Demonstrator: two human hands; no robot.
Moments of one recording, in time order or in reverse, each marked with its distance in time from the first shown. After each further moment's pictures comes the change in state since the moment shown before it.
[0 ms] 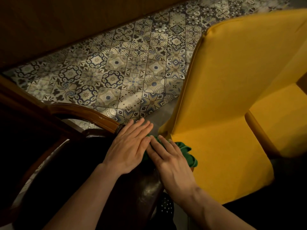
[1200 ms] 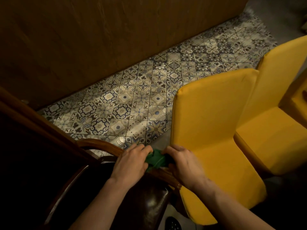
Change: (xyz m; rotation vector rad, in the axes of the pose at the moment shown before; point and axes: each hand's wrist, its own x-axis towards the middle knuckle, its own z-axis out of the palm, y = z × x) left_hand -0.009 0.093 -0.113 0.205 0.038 -0.108; right_hand -0.016 0.029 -0.128 0.261 0.179 0.100
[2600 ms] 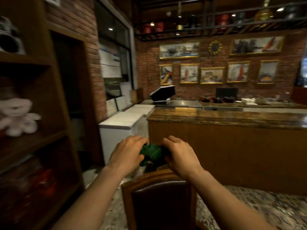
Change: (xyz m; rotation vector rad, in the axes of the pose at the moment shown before) left_hand -0.408 -0.023 -0.456 0.384 0.724 -0.674; right_hand -0.049 -0.527 -0.210 -0.009 0.284 -1.078
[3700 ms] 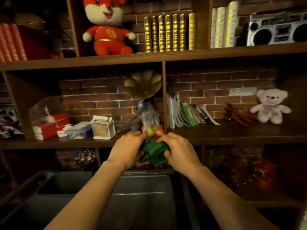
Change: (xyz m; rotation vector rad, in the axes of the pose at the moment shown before) left_hand -0.518 -0.129 -0.340 0.762 -0.086 -1.234; right_hand -0.031 -0.613 0.108 0.890 -0.246 -1.016
